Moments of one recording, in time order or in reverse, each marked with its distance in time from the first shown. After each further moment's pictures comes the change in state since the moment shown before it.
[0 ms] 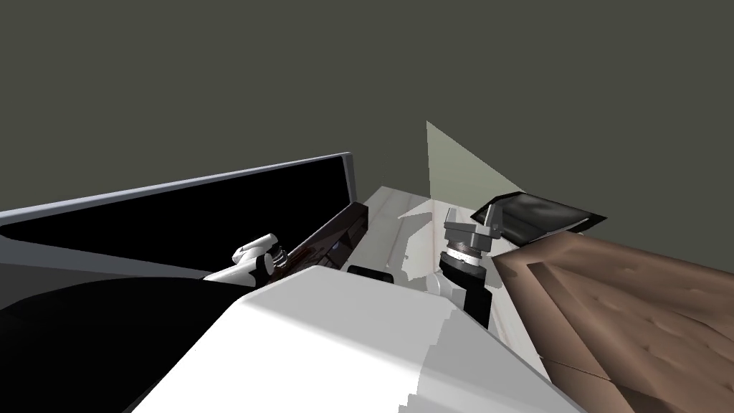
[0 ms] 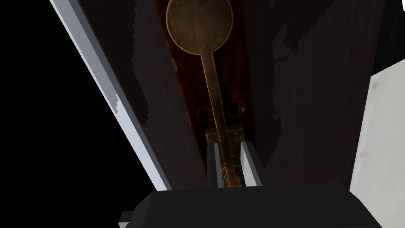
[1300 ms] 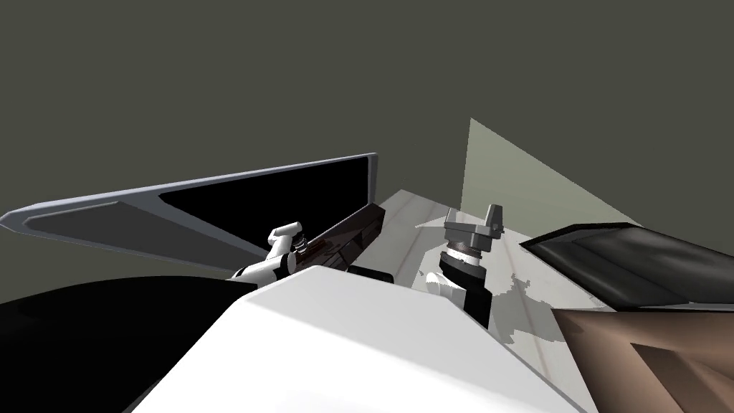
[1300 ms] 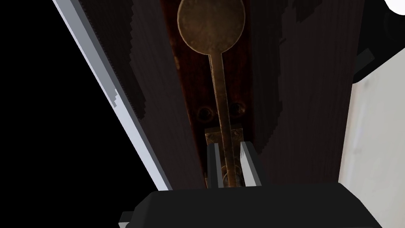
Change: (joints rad) left arm -0.087 -0.197 -0.161 -0.326 -0.112 0.199 0.076; right arm 0.000 0.000 0.000 0.000 0.000 0.000 0.000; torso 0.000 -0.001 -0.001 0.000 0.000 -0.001
